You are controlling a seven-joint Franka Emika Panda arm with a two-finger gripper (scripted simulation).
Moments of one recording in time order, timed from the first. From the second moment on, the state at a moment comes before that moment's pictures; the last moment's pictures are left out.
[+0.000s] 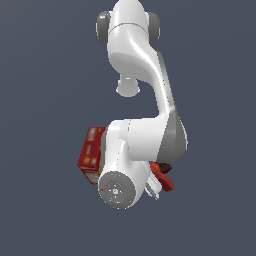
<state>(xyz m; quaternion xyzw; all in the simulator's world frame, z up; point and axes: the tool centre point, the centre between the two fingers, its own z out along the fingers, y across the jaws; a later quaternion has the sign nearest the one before) 0.093 0.054 0.130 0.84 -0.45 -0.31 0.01</state>
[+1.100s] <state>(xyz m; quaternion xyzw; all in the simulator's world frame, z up) 0.103 0.058 0.044 0.71 -0.58 -0.41 0.01</state>
